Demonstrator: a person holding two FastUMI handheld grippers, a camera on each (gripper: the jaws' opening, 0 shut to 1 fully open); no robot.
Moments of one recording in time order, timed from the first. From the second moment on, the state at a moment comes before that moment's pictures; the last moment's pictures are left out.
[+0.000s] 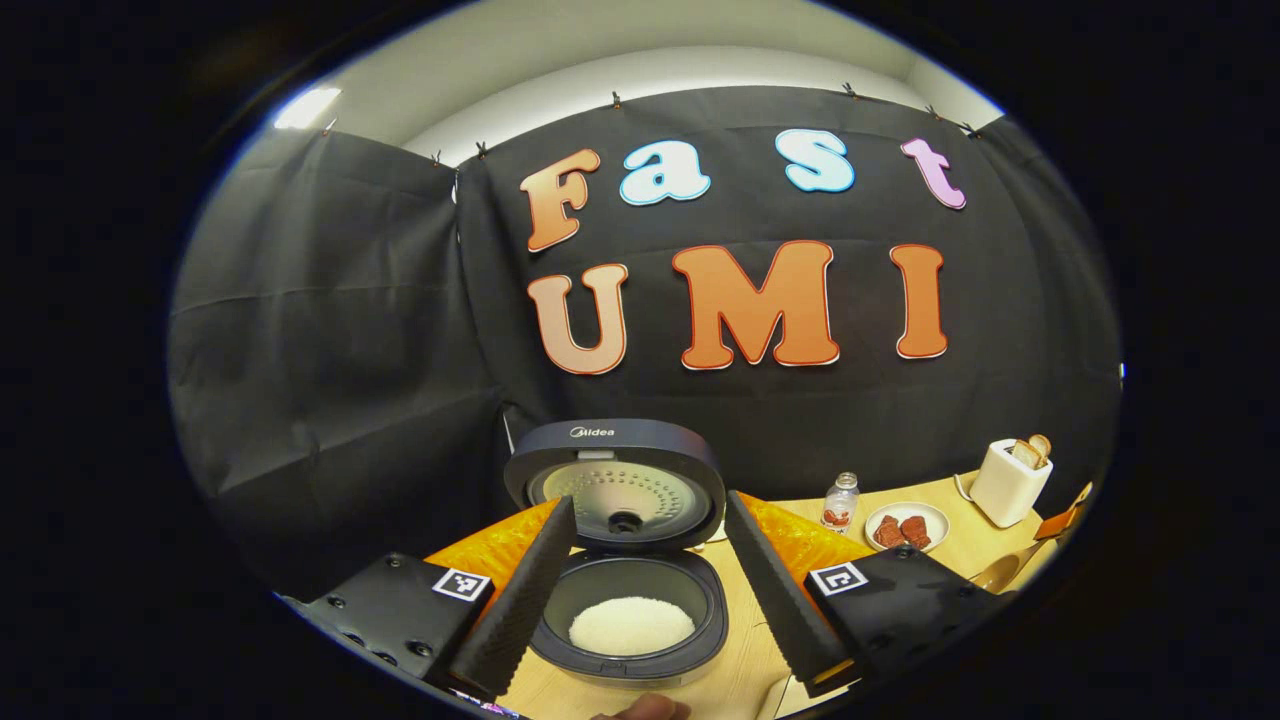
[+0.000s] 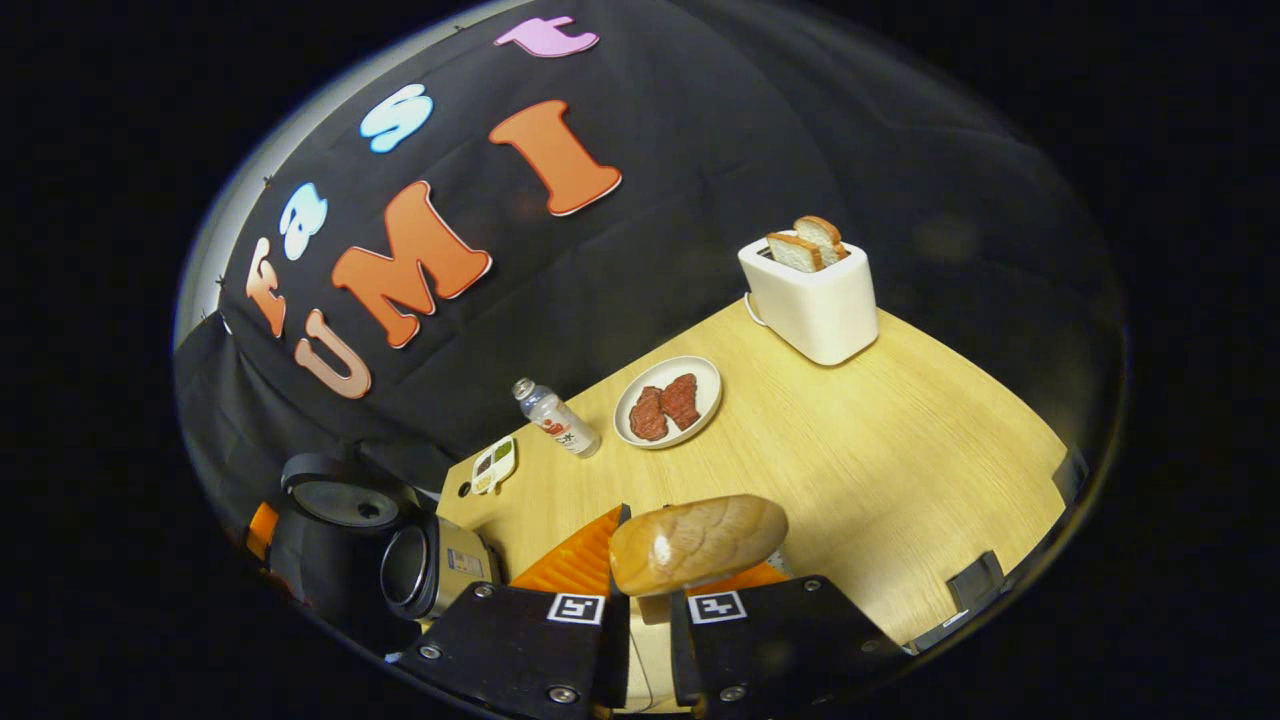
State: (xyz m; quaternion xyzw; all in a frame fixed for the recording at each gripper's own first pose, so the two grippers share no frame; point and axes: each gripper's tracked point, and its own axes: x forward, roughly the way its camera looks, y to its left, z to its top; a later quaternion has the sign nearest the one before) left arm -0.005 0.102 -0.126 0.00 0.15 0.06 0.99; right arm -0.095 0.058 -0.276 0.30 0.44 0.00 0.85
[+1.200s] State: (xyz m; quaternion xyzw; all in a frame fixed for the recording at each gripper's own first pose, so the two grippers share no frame) left arm 0.011 0.130 -0.191 0.00 0.20 -0.01 0.98; right arm -0.170 0.171 -0.323 0.04 0.46 0.03 0.89
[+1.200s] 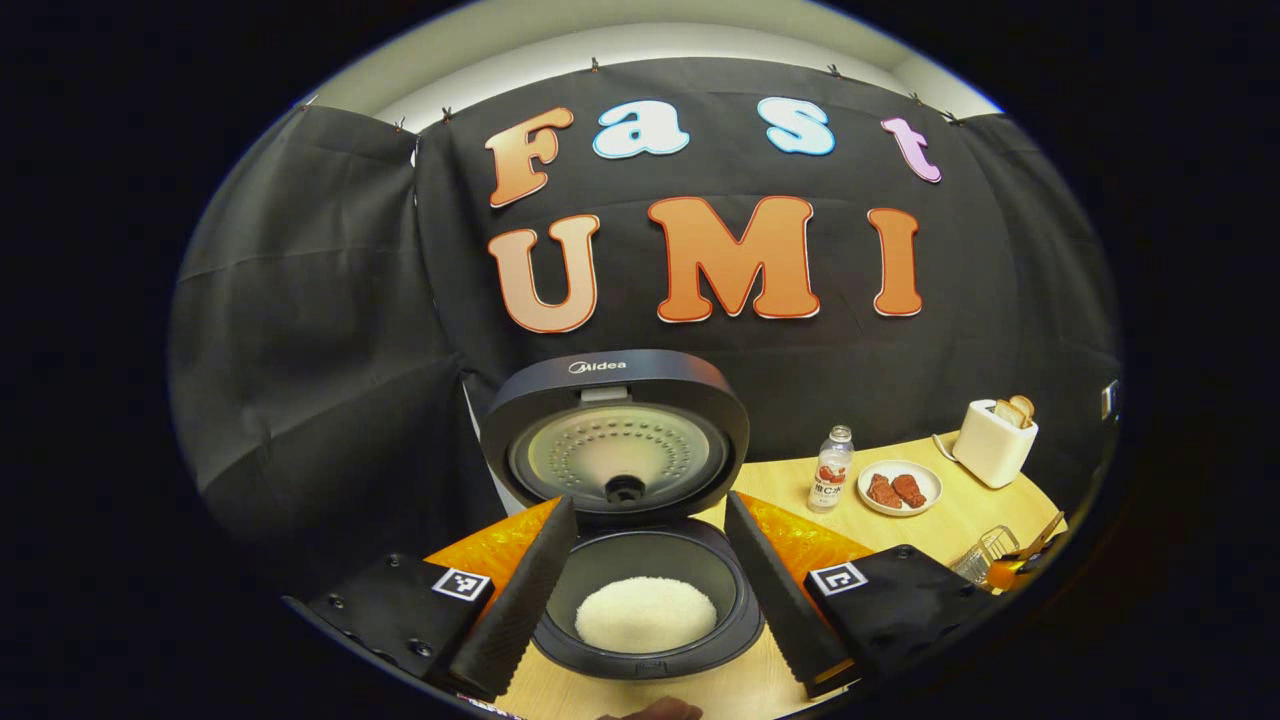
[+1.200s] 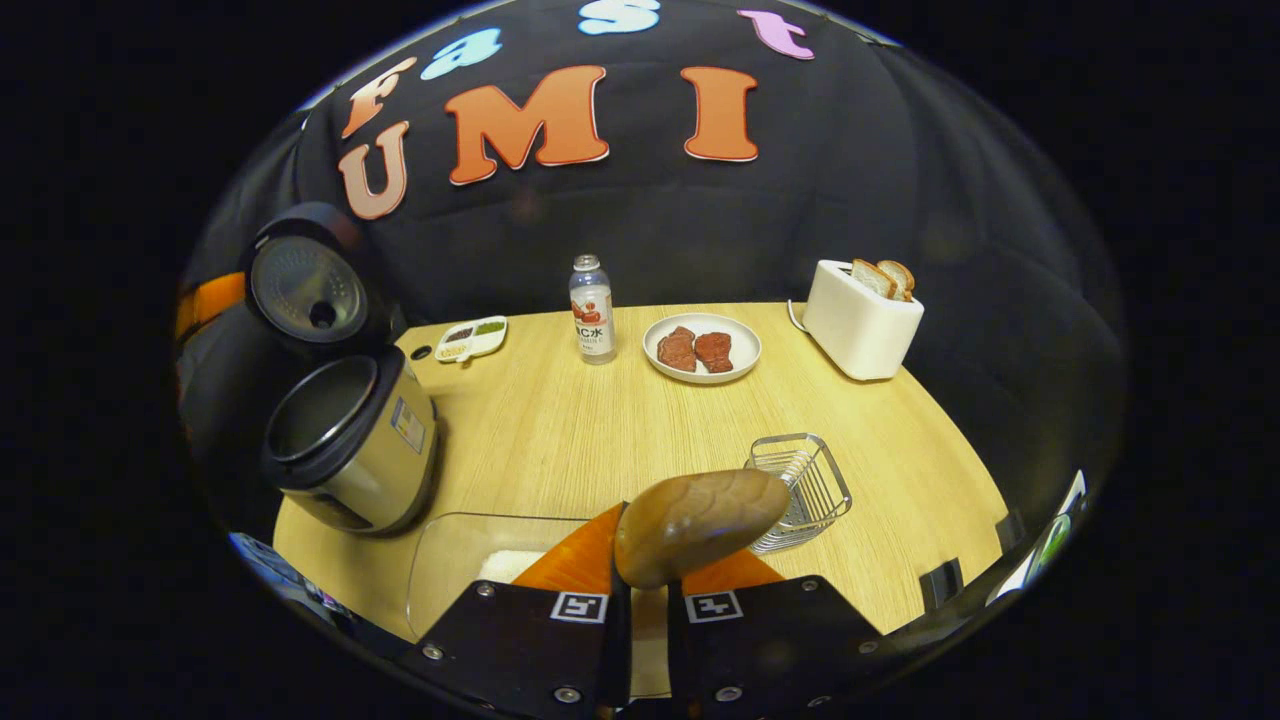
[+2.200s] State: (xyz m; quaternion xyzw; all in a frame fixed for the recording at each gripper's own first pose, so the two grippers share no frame) left arm 0.018 0.103 -0.208 0.02 0.23 -0.05 0.97; right arm -0.203 0.201 -0.366 -0.01 0.42 0.02 0.91
